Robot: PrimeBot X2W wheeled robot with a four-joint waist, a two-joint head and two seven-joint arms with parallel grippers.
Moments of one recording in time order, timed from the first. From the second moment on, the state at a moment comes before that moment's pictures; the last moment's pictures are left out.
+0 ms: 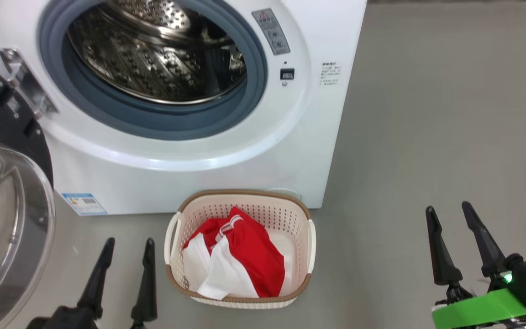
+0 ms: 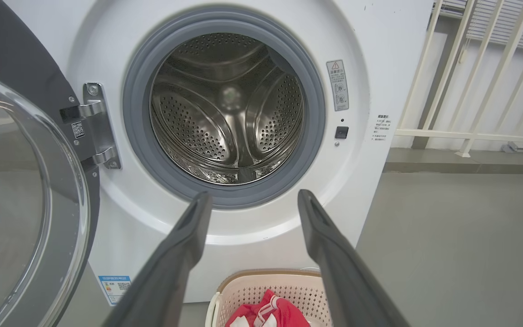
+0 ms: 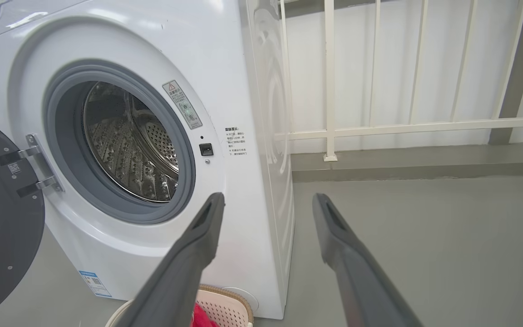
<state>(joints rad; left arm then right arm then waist) 0.02 0.05 -0.04 0.04 -0.18 -0.02 -0.25 0.04 -0.04 -0.05 0.04 0.29 0.12 -0.26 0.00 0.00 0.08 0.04</state>
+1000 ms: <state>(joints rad) 0.07 0.06 -0.05 0.05 -0.18 -0.04 -0.25 0.10 -0.04 -0.05 0.03 0.29 0.12 -0.26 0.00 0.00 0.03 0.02</state>
